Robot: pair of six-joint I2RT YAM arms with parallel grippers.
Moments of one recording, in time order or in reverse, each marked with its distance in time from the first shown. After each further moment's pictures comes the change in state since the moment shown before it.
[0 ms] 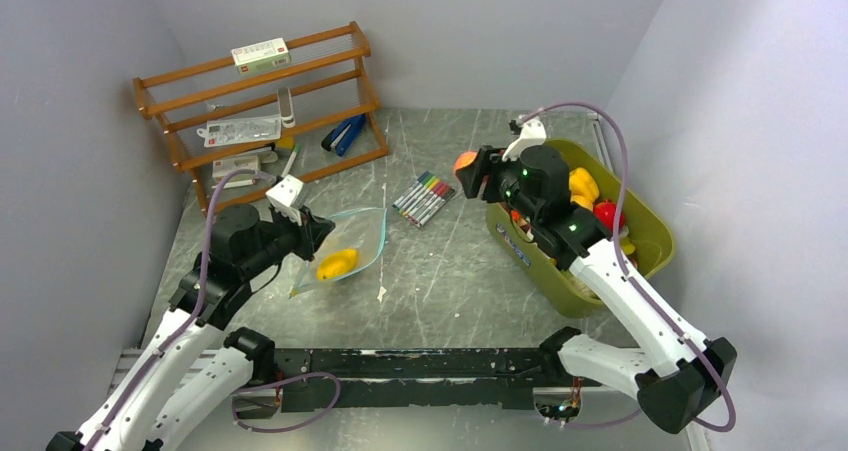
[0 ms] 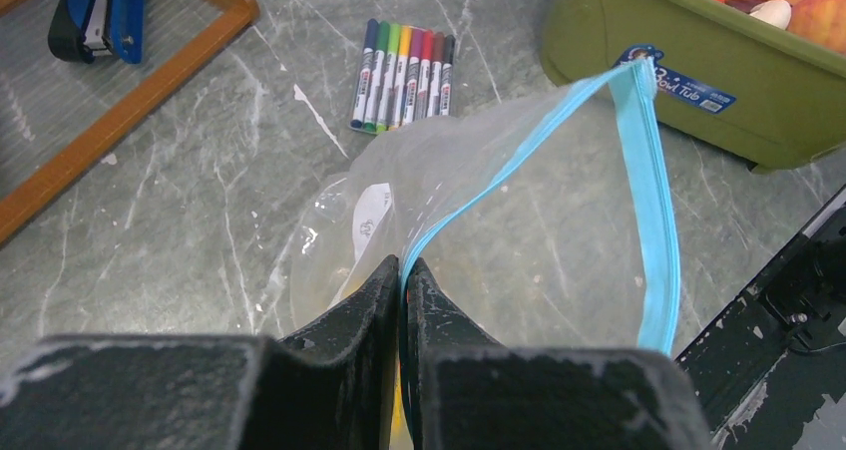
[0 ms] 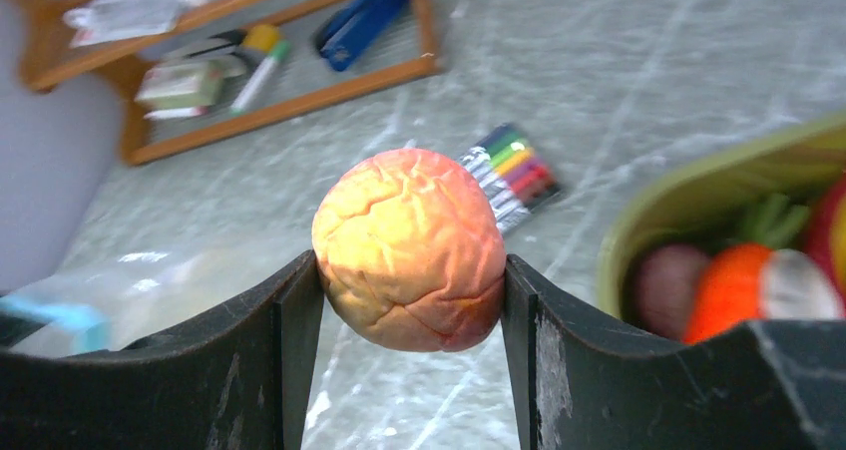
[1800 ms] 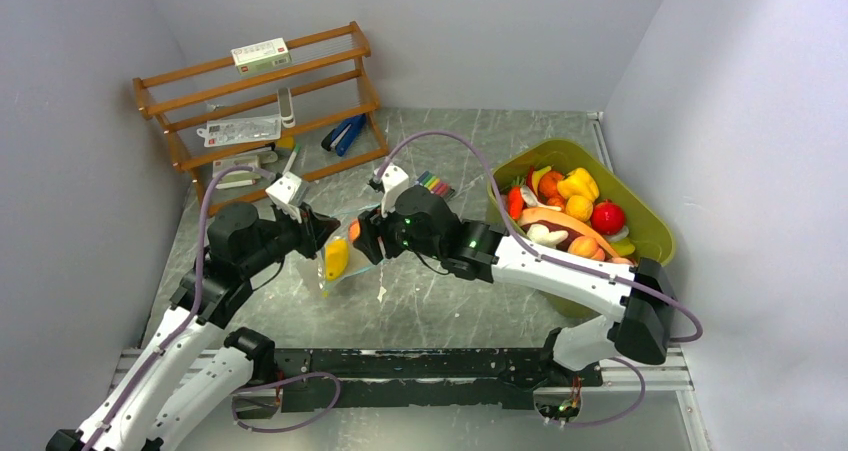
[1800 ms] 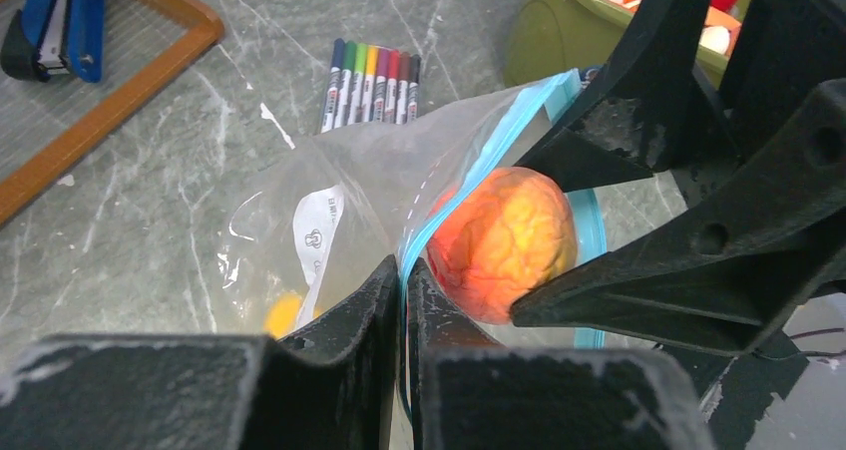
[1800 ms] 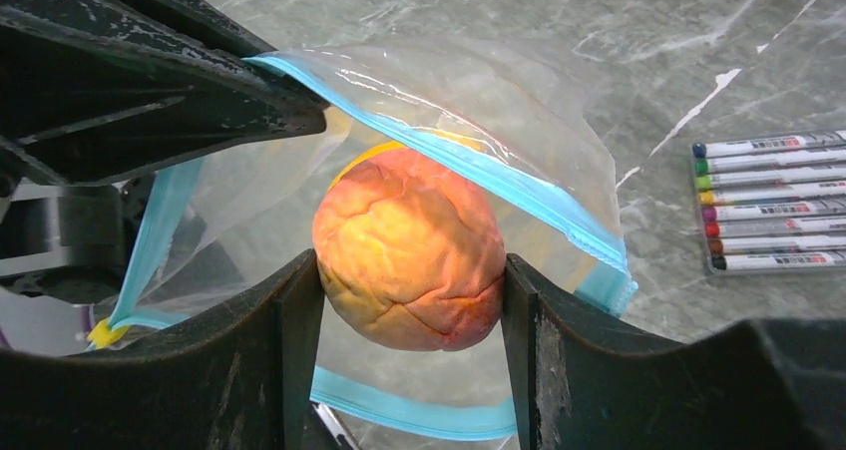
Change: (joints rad) left arm 0.000 0.007 0.004 0.043 0.045 -0.055; right arm 0.570 0.350 0.099 0.126 -0.021 -0.047
